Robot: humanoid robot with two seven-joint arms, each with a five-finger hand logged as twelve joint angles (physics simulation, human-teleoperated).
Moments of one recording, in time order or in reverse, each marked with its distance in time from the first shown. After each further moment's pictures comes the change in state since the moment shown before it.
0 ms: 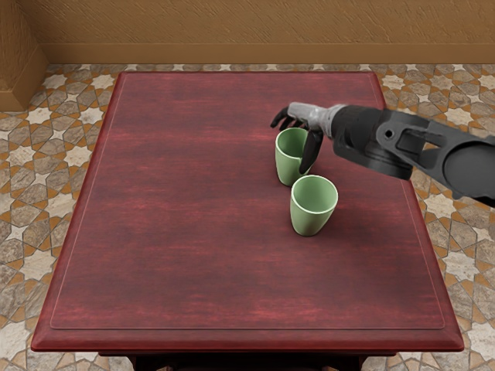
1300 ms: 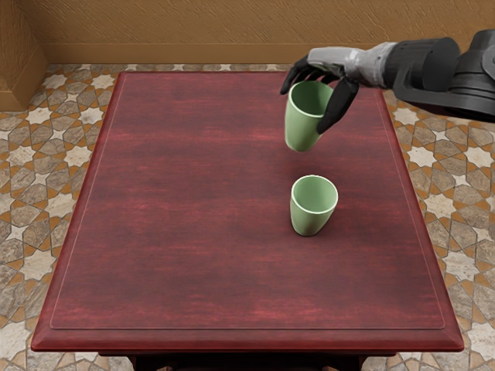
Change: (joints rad) left arm 0.000 0.000 0.000 0.000 0.000 0.000 0.000; right arm 0.076 -0.243 0.224 0.208 0.150 0.253 0.000
